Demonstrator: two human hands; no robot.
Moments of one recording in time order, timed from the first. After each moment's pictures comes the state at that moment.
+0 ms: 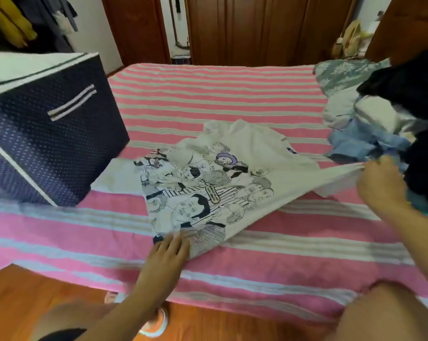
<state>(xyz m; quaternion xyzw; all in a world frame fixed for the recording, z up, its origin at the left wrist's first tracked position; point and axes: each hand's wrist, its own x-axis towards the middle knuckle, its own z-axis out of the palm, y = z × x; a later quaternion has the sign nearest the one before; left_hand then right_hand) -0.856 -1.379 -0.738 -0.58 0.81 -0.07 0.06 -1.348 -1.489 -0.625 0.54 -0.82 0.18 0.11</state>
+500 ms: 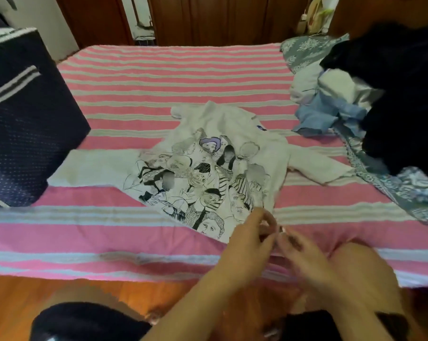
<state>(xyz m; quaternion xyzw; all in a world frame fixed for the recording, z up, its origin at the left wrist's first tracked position) -1.057 -1.339 -0.656 -0.44 0.68 0.51 -0.29 -1.203 -1.293 -0.672 0.39 -0.58 0.46 -0.54</state>
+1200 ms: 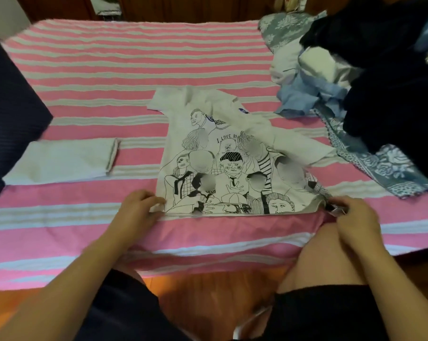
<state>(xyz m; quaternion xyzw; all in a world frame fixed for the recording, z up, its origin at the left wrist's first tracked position) -0.872 -1.467 -0.742 -0.50 0.84 0.11 -0.16 -1.336 -1.308 -0.706 0.43 -0.86 0.27 -0.10</state>
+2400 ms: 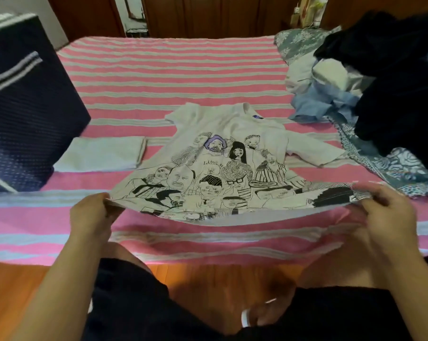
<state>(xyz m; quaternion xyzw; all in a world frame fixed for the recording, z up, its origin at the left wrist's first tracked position) -0.799 -1.407 -0.675 -0.63 0.26 0.48 -0.56 -1.282 -1.265 -0.633 0.25 -0.66 0.64 -0.30</state>
